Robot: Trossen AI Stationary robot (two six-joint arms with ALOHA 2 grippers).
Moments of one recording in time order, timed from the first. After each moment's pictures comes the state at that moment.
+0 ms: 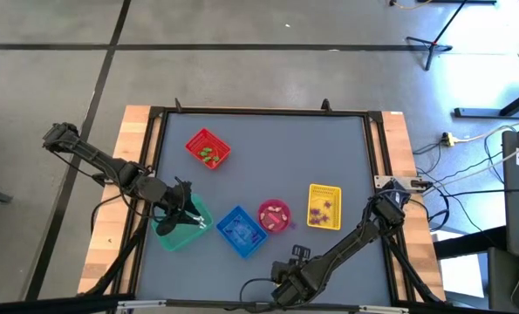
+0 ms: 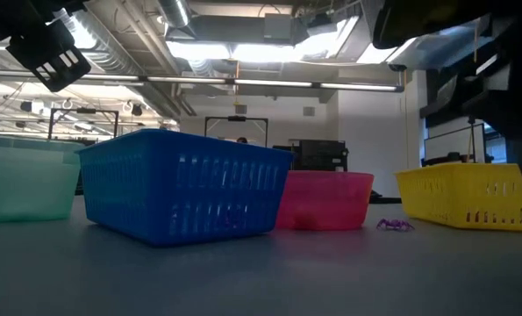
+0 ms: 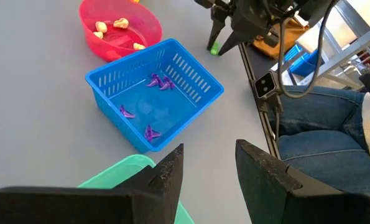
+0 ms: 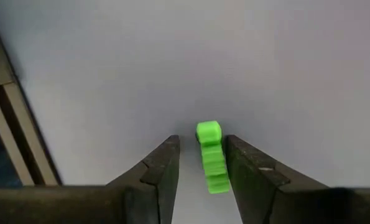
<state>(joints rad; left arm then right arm) -0.45 0.73 0.47 -0.27 -0.04 -0.59 0.69 2.28 1.80 -0.98 0.07 0.91</state>
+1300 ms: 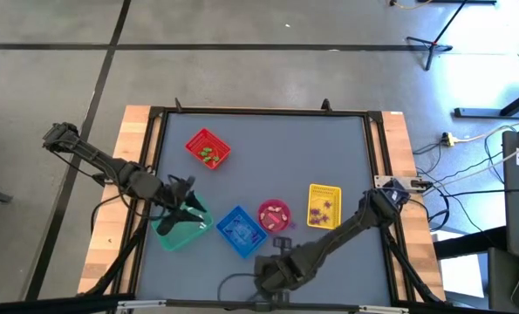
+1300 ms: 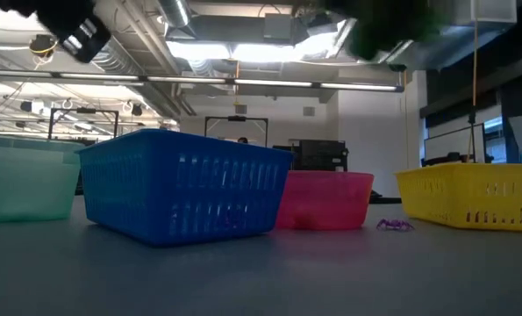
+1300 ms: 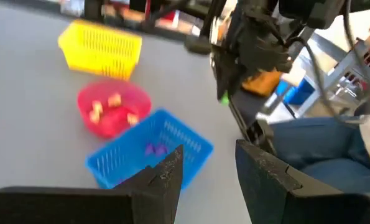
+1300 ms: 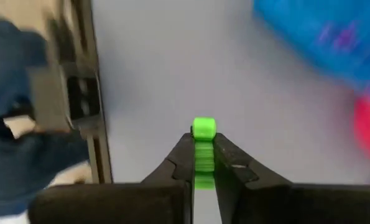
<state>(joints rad) -0.45 0.73 0.47 -0.07 -0.11 -0.42 0.60 2.28 2.12 -1.13 0.06 0.66</state>
